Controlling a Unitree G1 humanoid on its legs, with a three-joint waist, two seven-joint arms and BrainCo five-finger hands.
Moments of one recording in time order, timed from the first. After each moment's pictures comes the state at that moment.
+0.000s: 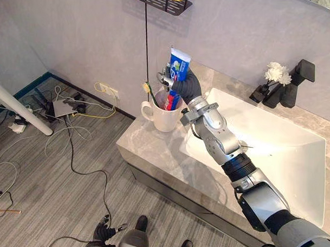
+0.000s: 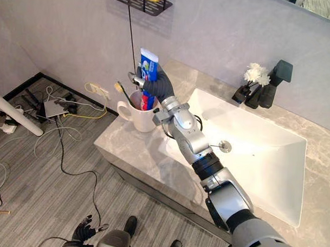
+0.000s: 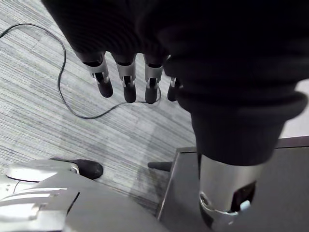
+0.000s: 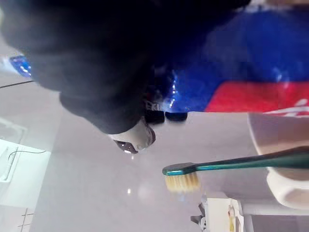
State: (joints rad) left arm 0.21 0.17 0.00 0.85 0.01 -0.13 0.11; right arm -0.81 -0.16 0.40 0.33 0.56 -0.17 0.05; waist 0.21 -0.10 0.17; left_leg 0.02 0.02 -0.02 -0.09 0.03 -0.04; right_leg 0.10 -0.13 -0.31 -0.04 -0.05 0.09
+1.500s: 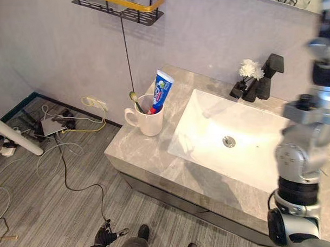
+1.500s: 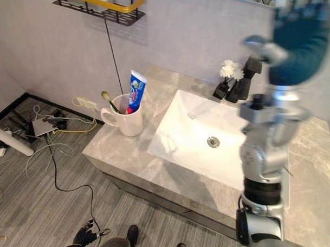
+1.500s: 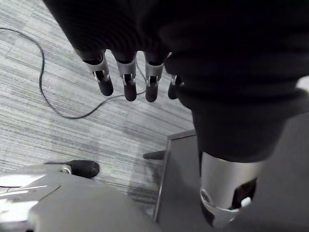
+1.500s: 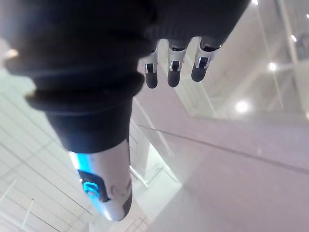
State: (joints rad) left arm 0.24 0.15 0.02 0.88 0.03 -0.13 0.11; right arm -0.46 -0.44 -0.49 -0.41 0.58 -0.39 0.00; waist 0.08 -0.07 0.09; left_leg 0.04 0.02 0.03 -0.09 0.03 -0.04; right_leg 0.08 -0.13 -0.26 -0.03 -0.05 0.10
